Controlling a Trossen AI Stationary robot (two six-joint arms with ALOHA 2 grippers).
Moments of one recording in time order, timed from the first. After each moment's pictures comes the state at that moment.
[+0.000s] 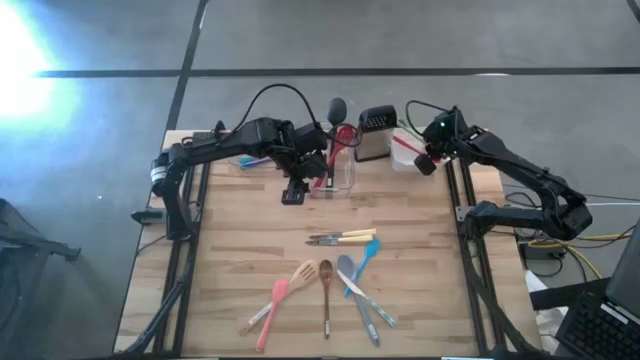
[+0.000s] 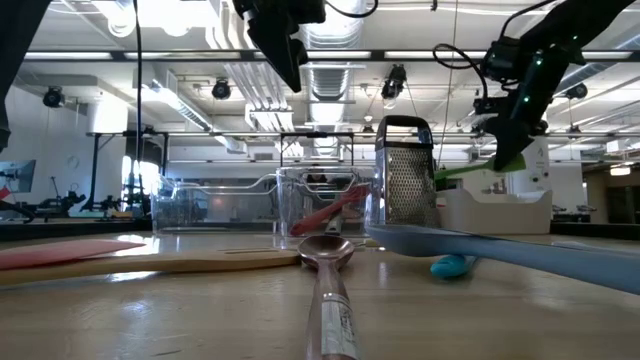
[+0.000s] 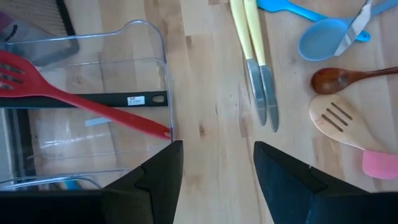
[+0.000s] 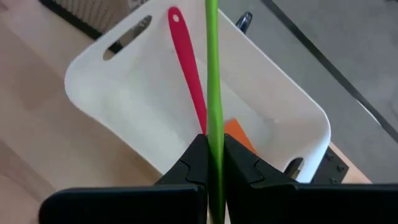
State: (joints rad) left arm 0.24 1.78 1.91 -1.27 0.11 0.37; right arm -0.97 1.08 0.75 -0.63 0.11 -0.25
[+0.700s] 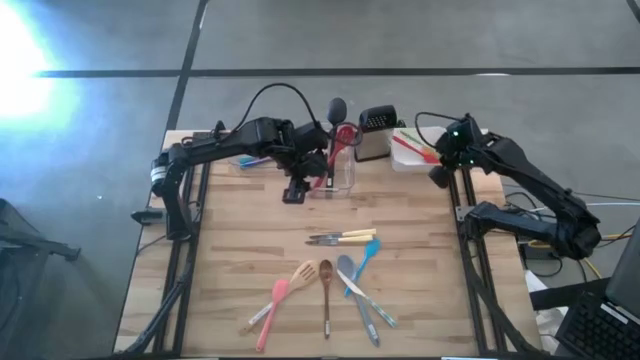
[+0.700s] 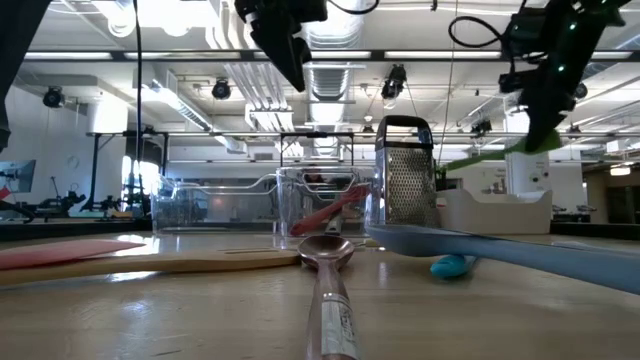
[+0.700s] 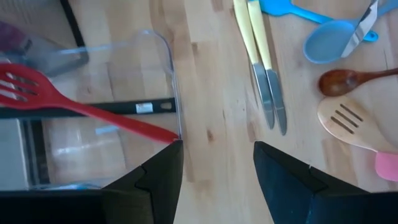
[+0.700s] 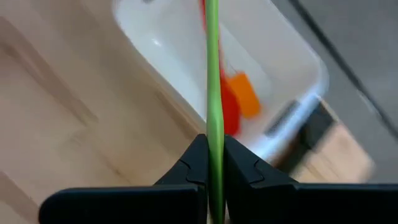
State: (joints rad) left arm 0.24 1.78 1.91 -1.24 0.10 0.40; right arm -0.93 0.88 0.81 -0.97 0.14 -0.26
